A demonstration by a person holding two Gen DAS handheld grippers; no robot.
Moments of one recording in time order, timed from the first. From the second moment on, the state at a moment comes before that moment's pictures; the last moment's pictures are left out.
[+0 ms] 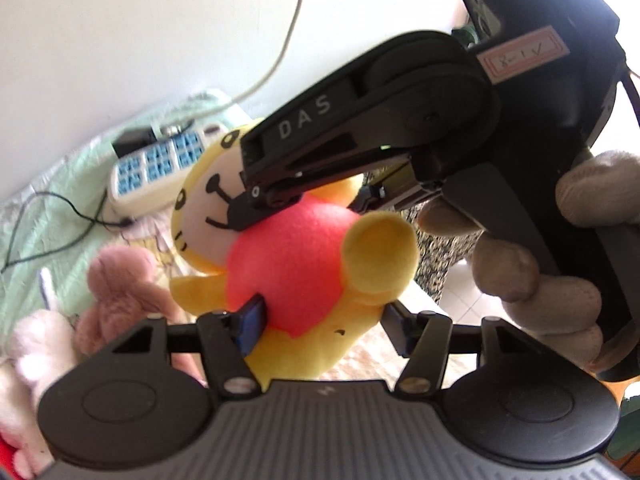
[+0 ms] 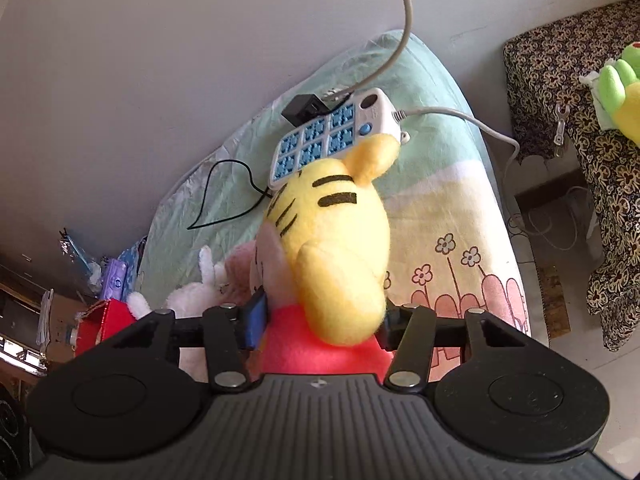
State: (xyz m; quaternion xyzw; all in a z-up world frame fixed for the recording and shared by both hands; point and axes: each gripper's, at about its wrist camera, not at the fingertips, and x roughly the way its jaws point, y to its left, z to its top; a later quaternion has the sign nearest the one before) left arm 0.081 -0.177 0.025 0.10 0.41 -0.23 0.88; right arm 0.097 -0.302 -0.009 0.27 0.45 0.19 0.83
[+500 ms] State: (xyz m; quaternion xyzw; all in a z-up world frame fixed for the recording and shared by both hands) left arm 0.014 -0.103 0.094 0.07 0.32 -0.16 0.93; right arm 0.058 -0.224 0.065 0.24 0.38 0.26 0.85
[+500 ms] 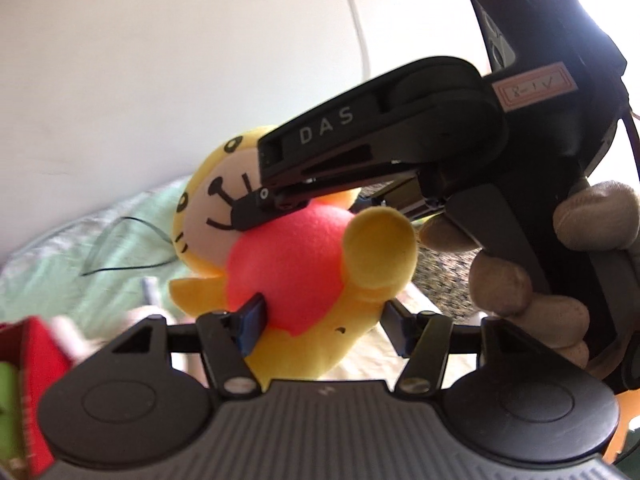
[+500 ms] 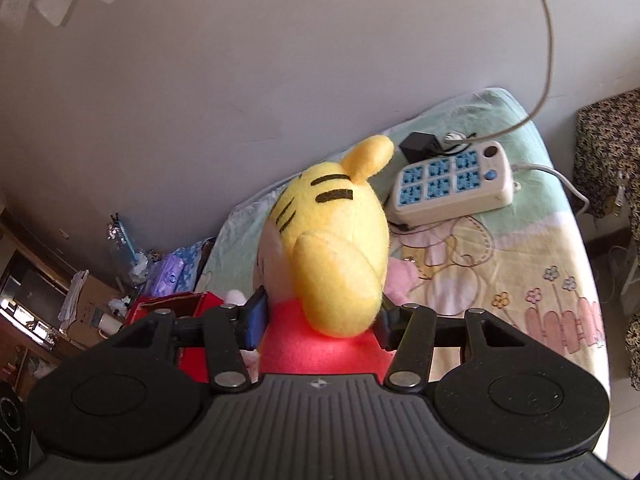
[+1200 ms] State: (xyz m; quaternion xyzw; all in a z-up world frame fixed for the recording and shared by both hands) left arm -0.046 0.162 0.117 0.04 0.30 -0.09 0.95; right arm 0.041 0.057 0.093 0.19 0.36 0.35 0.84
